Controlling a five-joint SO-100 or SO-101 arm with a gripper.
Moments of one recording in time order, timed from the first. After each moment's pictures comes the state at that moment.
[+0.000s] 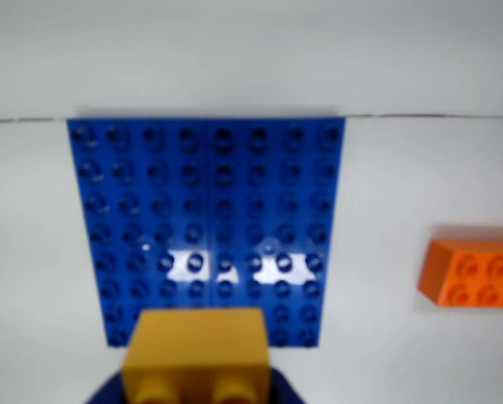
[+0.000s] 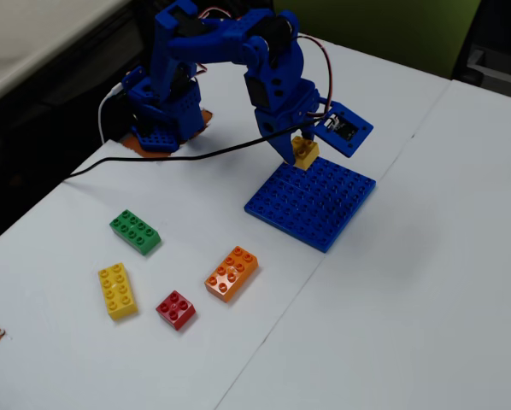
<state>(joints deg) 1.4 67.1 42.4 100.2 -92.2</state>
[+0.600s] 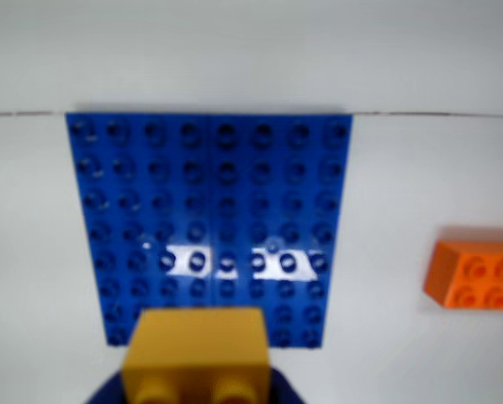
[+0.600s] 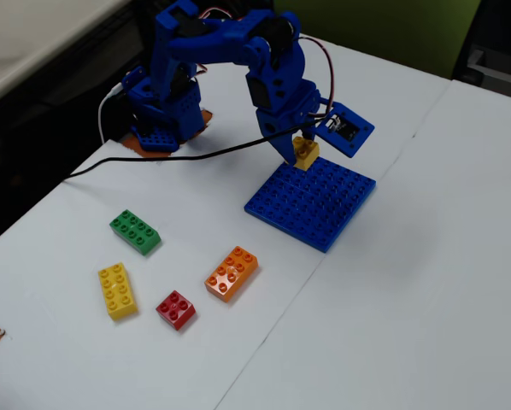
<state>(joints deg) 0.6 66.5 42.4 100.2 -92.5</state>
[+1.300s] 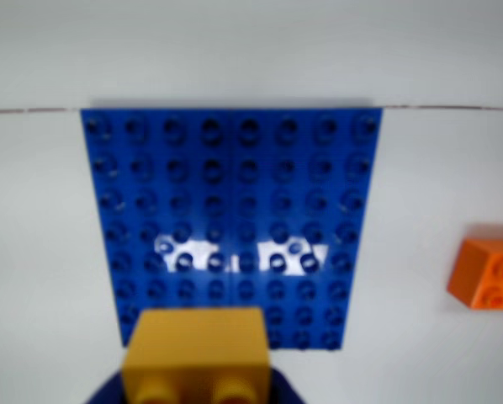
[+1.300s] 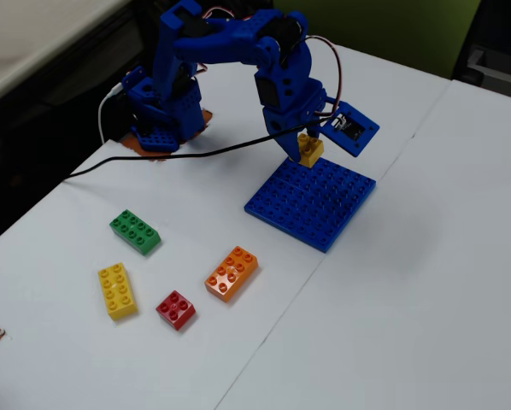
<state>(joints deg) -1.3 65.4 42.4 100.2 -89.7</state>
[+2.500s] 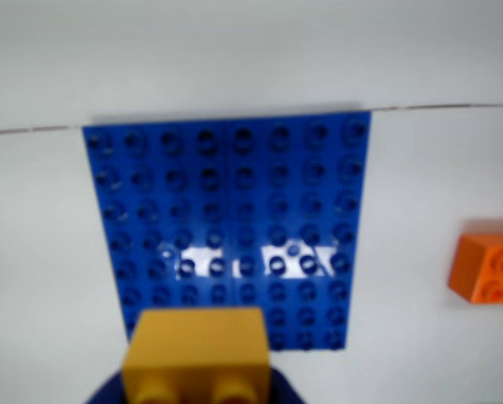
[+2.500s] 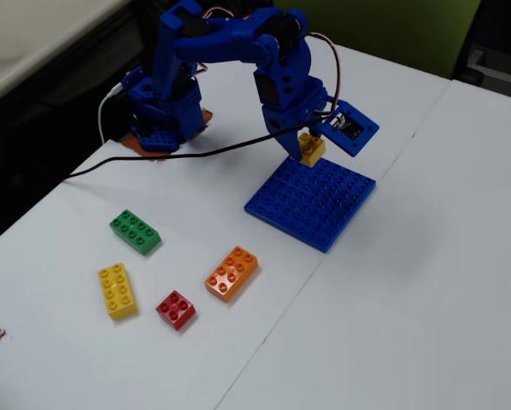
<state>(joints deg) -1.3 65.4 41.3 100.2 -87.2</state>
